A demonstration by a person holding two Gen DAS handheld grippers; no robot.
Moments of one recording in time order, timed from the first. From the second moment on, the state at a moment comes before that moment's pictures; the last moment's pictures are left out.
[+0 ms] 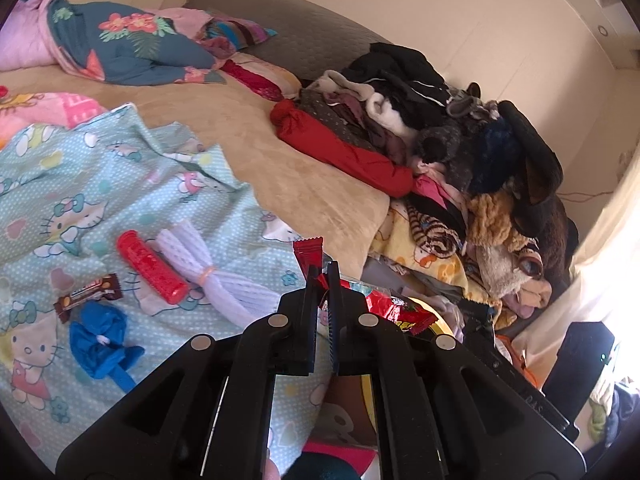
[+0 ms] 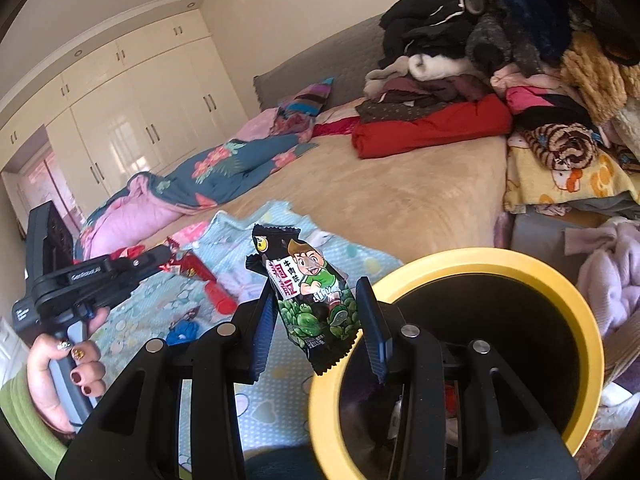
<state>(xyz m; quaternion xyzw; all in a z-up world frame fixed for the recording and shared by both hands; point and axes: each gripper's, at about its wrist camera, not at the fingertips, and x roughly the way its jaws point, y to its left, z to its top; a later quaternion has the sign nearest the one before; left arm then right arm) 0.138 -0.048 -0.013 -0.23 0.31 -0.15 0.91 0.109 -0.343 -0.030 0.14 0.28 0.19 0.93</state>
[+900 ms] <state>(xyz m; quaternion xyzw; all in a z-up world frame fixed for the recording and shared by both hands) 0.126 -0.122 -0.015 -0.15 0.33 -0.21 0.91 0.114 -0.411 -0.034 0.19 0.28 0.12 0.93</state>
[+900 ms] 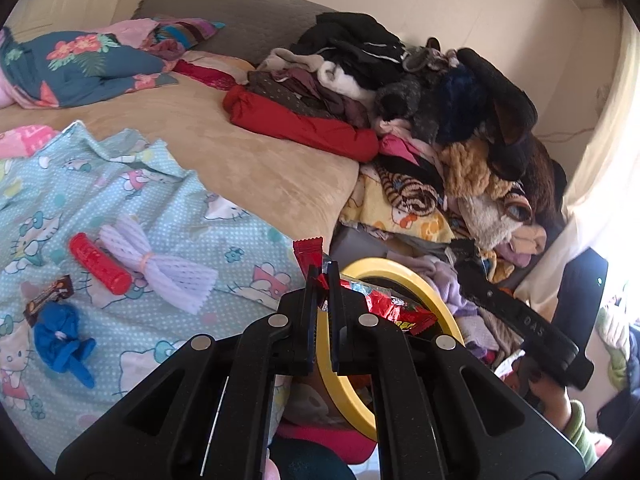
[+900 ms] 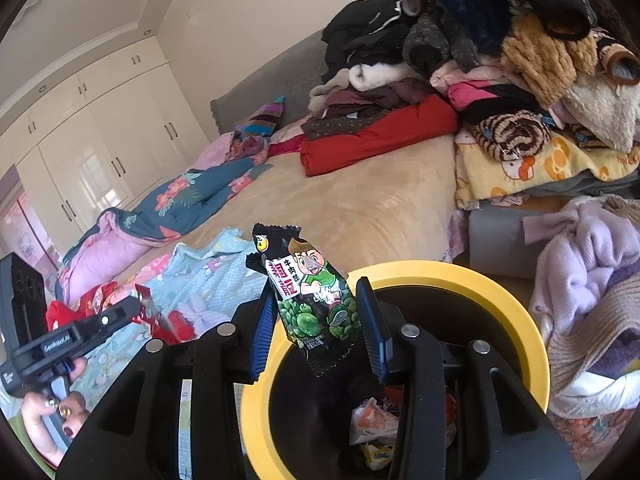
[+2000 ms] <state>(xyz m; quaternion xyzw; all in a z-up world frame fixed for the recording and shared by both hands) 0.115 -0.220 -0.074 -0.04 0.40 -0.28 0.87 0.132 -0.452 -0.078 0.24 0.34 0.07 0.91</state>
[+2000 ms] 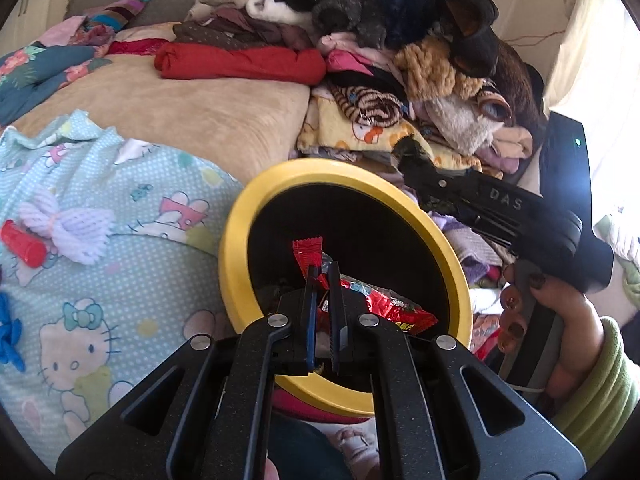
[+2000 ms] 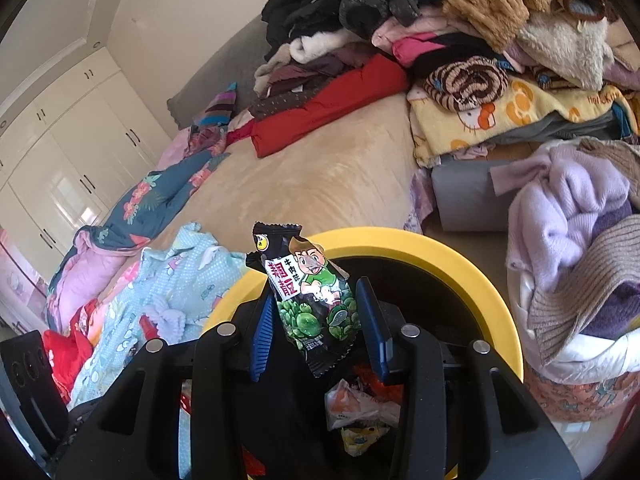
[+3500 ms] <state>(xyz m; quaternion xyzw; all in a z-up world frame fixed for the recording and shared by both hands) 0.111 -0.083 -0.023 -0.11 0.29 -0.13 0.94 0.110 -0.339 -0.027 0.13 0.24 0.17 0.95</state>
